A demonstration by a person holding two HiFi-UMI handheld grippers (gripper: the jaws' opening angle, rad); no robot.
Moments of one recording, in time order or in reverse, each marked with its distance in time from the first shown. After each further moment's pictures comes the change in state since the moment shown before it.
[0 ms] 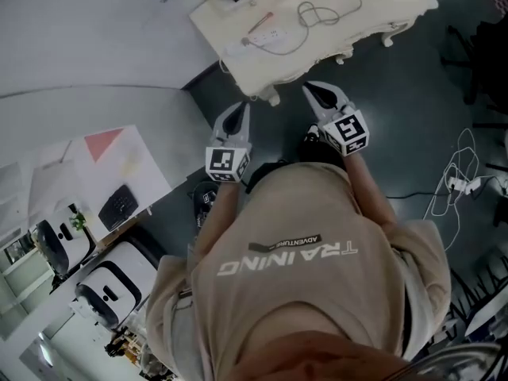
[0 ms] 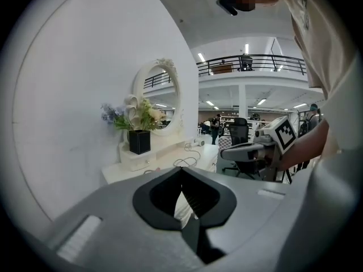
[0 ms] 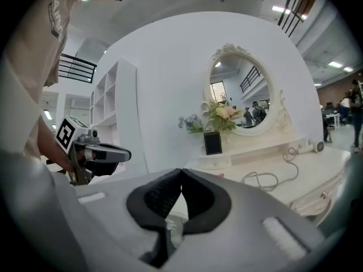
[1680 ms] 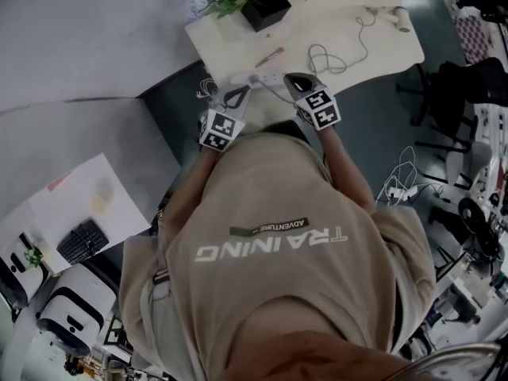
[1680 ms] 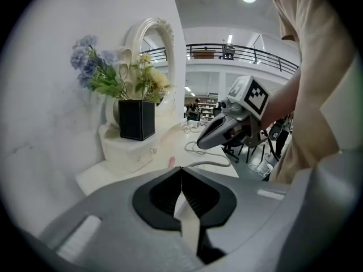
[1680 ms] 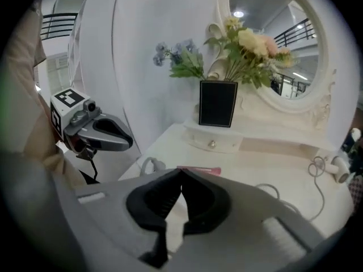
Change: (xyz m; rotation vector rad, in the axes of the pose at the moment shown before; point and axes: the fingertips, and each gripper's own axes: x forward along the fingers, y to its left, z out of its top) left arm 0.176 0.164 -0.055 0.115 0.161 -0.298; right arm 0.250 -0.086 -0.034 -0.123 0.543 -0.022
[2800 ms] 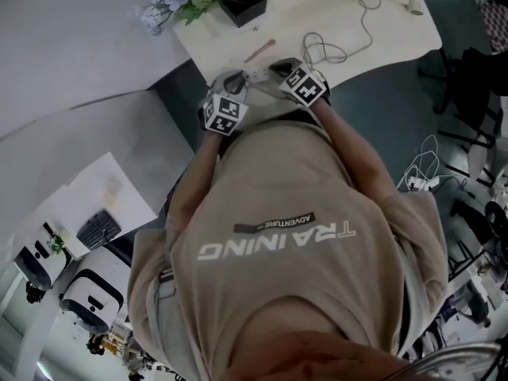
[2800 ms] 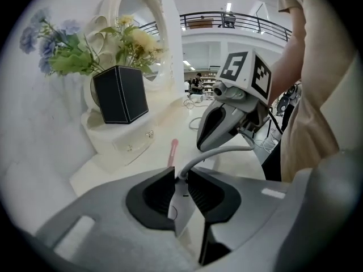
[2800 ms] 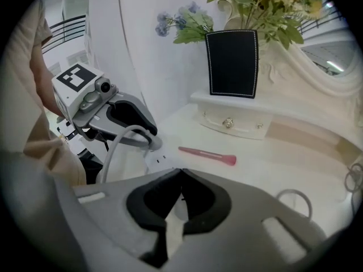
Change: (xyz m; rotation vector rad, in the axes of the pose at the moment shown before) left arm 0.075 0.004 -0.018 0.094 0.254 0.060; right arm 0.048 -0.015 -0.035 -0.099 0.137 0.267
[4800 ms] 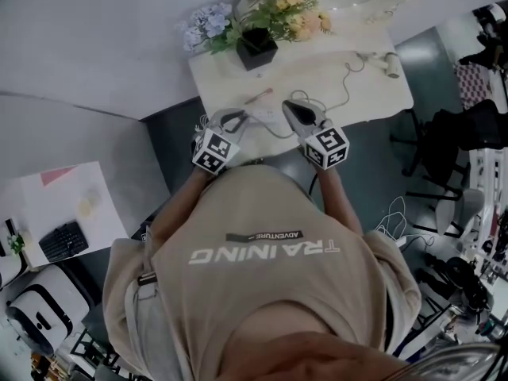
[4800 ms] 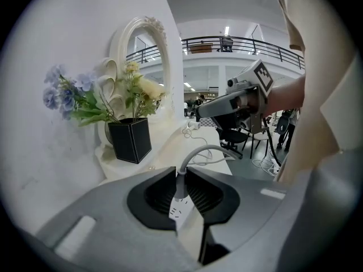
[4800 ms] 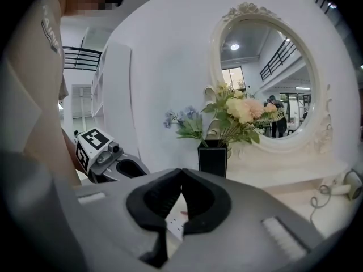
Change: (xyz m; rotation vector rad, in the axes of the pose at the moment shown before) left arm -0.093 -0.010 0.074 -0.036 -0.210 -0.004; right arm -0.170 0.029 0.109 0.037 -0.535 -0.152
